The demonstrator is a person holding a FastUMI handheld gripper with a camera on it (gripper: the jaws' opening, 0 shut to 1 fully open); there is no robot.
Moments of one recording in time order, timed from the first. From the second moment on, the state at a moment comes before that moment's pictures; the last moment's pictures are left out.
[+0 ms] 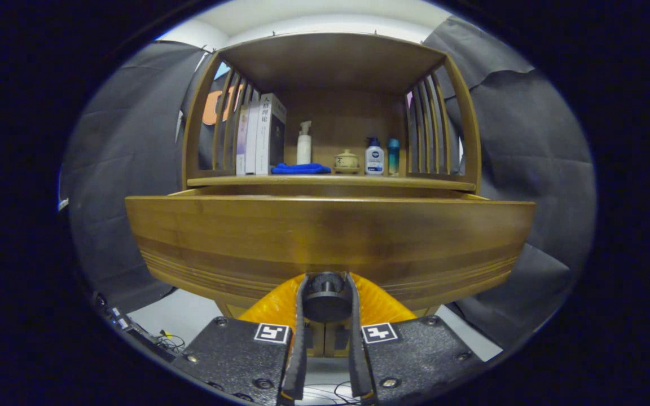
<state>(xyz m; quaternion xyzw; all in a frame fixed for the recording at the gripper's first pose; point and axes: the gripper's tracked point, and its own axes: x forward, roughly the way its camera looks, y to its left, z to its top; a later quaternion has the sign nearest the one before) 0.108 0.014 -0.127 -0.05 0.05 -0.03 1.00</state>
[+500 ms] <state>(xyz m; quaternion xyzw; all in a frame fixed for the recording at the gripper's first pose) 0.063 0.020 -0.139 -0.04 0.06 -0.02 1.00</state>
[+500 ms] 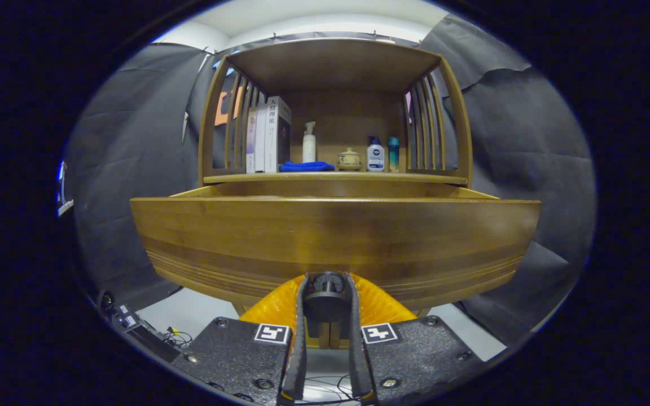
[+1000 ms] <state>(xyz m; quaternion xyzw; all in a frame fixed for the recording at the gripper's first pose) 0.032 0.026 -0.147 -0.04 0.07 -0.01 1.00</state>
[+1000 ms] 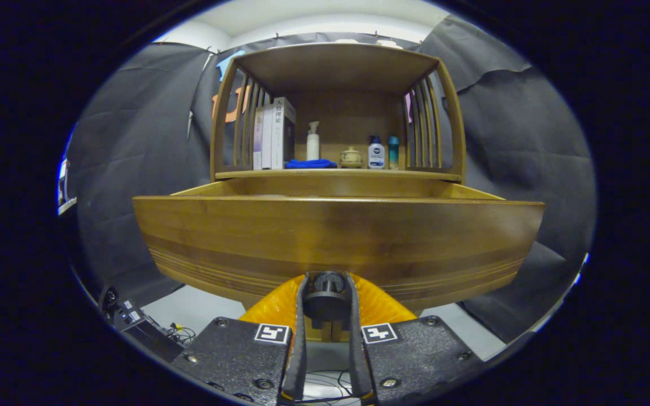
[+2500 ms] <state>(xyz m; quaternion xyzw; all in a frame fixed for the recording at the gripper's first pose) 0.058 -0.004 0.012 -0.02 0.20 -0.01 0.98</state>
